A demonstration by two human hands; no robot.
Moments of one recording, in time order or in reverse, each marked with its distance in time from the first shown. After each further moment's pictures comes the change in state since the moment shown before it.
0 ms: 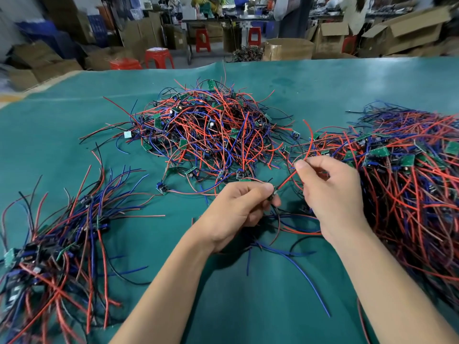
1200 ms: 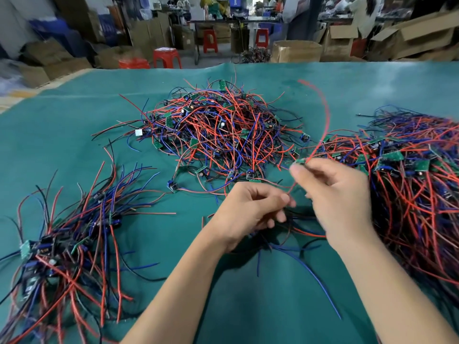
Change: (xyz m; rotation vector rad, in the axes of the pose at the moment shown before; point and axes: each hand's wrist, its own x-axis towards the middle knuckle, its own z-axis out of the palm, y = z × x) left_hand -0.003 0.001 0.000 0.049 0.007 -0.015; right_hand -0.012 -0.013 0.005 -0.066 -0.094 -0.135
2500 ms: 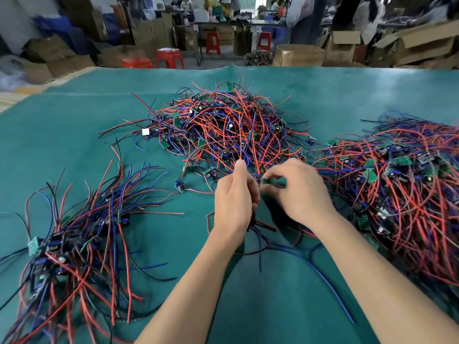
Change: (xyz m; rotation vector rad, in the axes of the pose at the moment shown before) left_hand 0.006 0.002 -0.008 0.032 0.636 0.070; right_hand 0.022 0.003 0.042 -0.759 -0.356 -0.140
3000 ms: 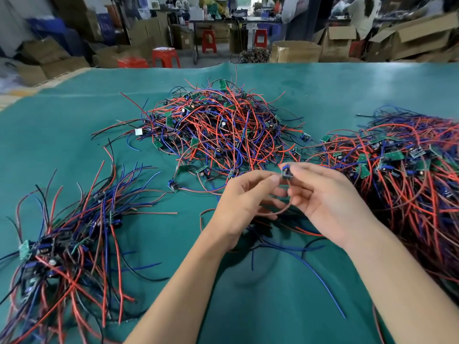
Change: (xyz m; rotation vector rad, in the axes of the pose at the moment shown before) left_hand -0.006 0.000 0.003 -0.188 -0.469 -0.046; right_hand -0.031 0.007 -0.037 1.428 -0.100 0.488
